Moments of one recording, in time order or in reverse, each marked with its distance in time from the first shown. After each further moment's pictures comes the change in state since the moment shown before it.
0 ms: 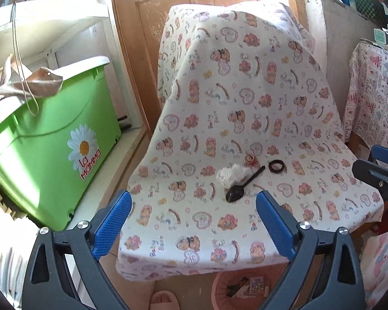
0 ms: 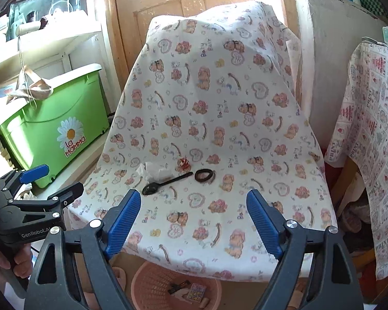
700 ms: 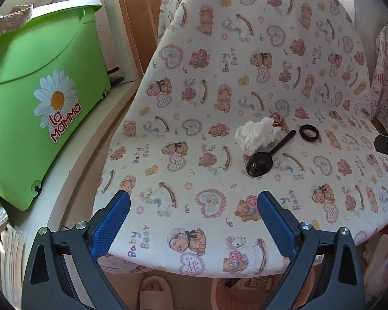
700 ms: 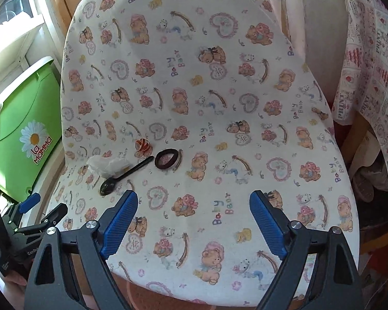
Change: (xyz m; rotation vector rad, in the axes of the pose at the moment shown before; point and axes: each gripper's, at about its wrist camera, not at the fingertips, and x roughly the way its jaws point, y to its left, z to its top) left arm 0.101 0.004 -0.043 -0.055 0.208 -0.006; right arm 0.100 -0.064 -0.002 0.166 0.223 -0.032
